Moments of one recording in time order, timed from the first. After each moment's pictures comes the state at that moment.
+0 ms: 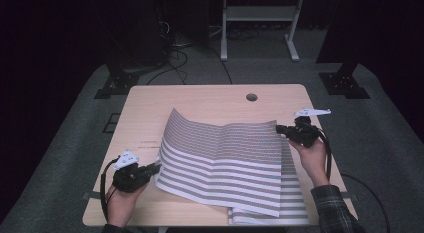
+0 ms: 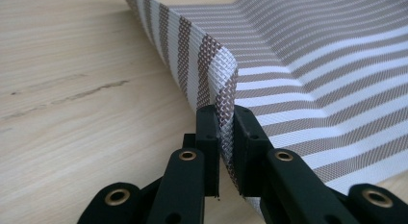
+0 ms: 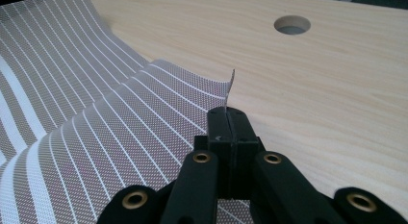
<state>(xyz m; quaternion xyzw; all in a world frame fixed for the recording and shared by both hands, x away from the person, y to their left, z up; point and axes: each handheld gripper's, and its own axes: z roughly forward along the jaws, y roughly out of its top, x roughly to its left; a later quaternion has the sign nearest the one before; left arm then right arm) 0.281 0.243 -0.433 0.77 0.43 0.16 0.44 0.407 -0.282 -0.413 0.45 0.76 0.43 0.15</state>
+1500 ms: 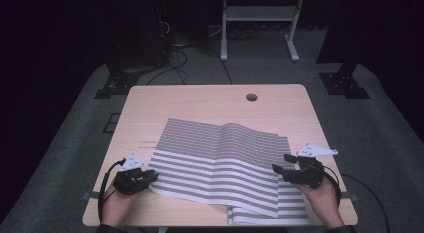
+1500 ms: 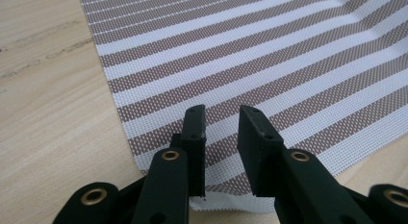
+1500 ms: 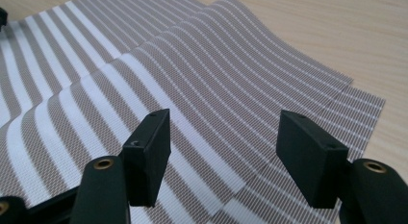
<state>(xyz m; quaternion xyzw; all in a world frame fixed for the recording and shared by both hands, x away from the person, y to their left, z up) 0.291 0.257 -0.459 0.83 0.40 0.14 0.36 0.293 -0.270 -0.432 0.42 0.79 0.43 0.16</state>
